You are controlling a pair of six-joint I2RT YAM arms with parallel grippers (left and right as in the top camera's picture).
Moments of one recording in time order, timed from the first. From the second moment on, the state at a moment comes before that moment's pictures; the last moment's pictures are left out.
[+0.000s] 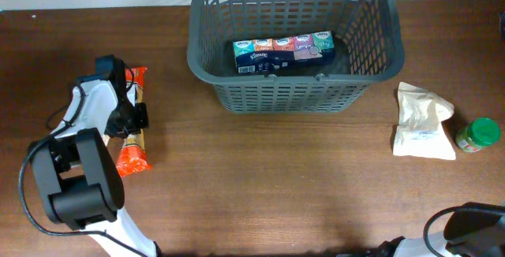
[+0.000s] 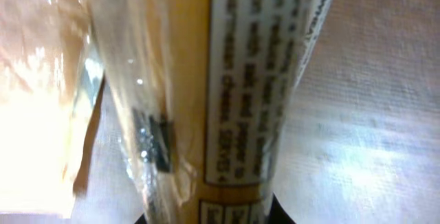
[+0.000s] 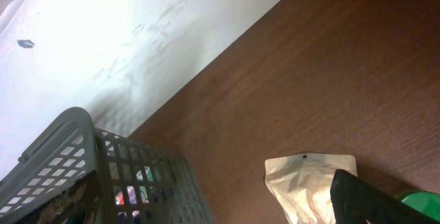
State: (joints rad) left arm 0.20 1.97 1.38 -0.99 -0.10 0.00; right arm -0.66 1.69 1.96 -1.02 -0.47 0.29
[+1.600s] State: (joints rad) left arm -0.60 2.43 2.60 -1.33 -0.11 0.87; right arm -0.66 1.69 1.96 -1.02 -0.48 0.29
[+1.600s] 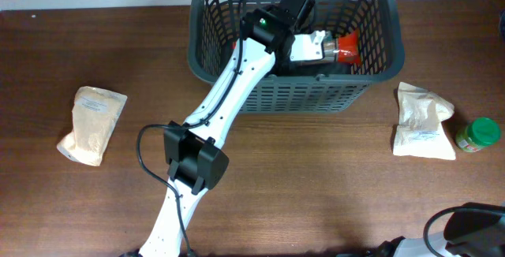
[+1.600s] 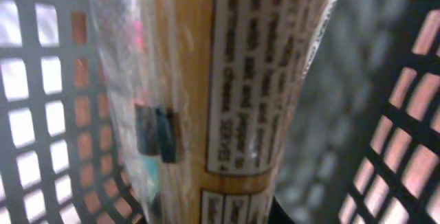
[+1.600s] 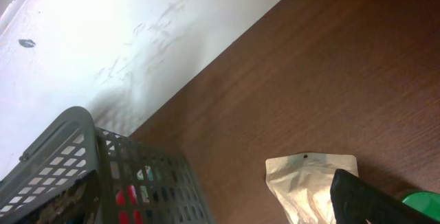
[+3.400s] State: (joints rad) left arm 0.44 2.06 1.89 -1.31 0.03 0.28; right arm -0.66 1.69 1.96 -1.02 -0.48 0.29
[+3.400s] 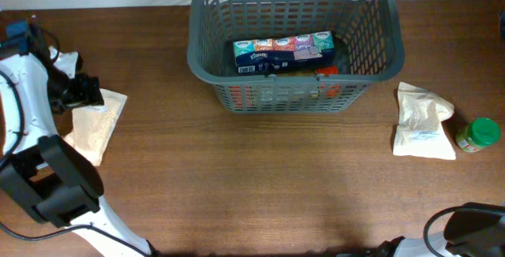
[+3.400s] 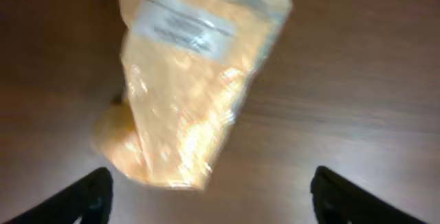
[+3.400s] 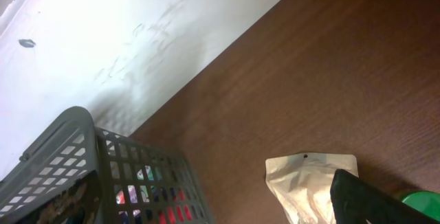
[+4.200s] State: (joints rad) left arm 0.49 2.19 1.63 -0.98 -0.05 0.45; right arm -0.66 1.69 1.96 -1.02 -0.48 0.29
